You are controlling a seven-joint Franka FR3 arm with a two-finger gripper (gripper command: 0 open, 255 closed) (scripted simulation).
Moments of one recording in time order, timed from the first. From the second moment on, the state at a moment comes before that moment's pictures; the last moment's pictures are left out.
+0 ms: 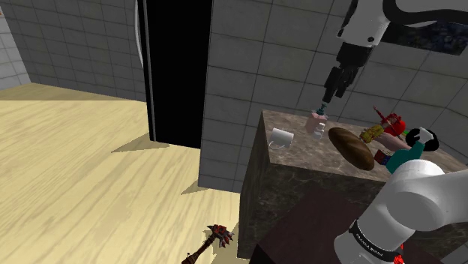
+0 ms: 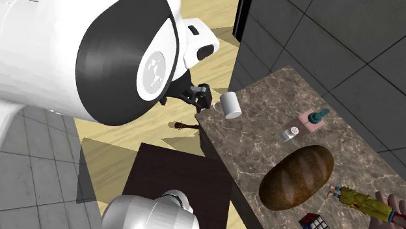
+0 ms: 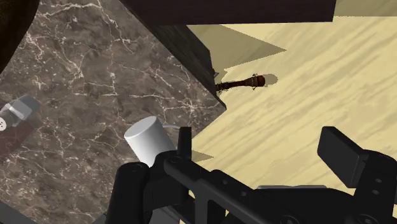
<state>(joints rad) -0.02 -0.82 0.00 -2.28 -0.05 1.49 0.01</state>
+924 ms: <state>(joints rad) -0.17 -0.77 0.13 -2.66 -0.09 2.04 0.41</state>
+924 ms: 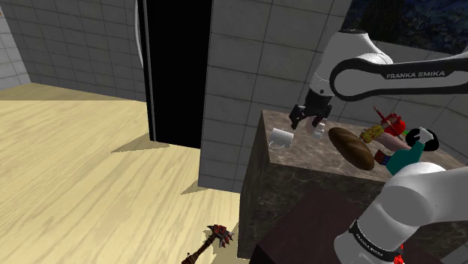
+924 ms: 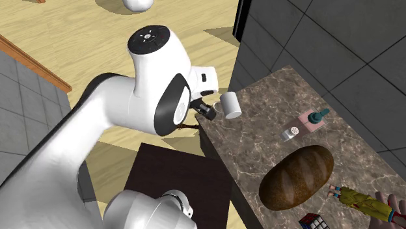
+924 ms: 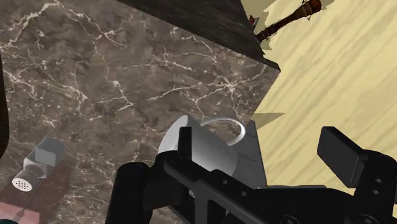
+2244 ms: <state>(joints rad) -0.71 -0.21 0.49 -2.71 -0.59 2.73 1.25</state>
